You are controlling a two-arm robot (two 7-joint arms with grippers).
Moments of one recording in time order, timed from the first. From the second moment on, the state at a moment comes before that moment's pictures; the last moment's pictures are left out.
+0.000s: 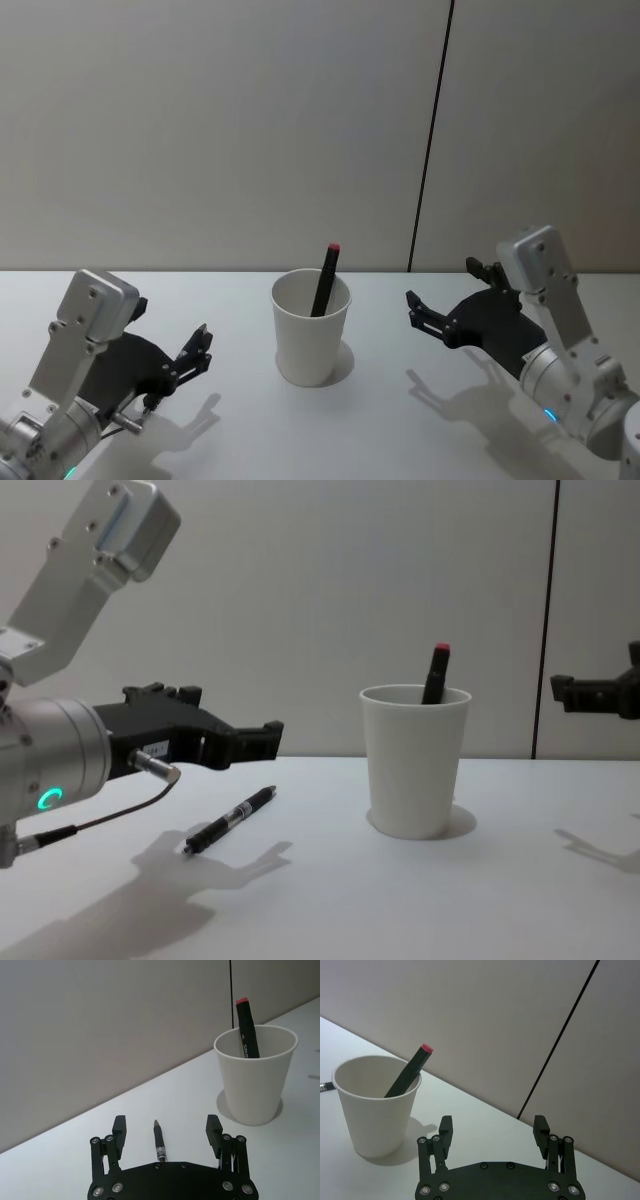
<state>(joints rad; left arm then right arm) -0.27 0.42 0.44 -1.65 -0.23 0.19 -0.09 0.19 0.29 -0.12 -1.67 -0.01 0.24 0.32</state>
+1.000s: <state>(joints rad) -0.30 0.41 0.41 -1.53 -0.30 0.31 -0.21 0.18 0.30 -0.11 -1.68 -0.01 0.26 0.32</state>
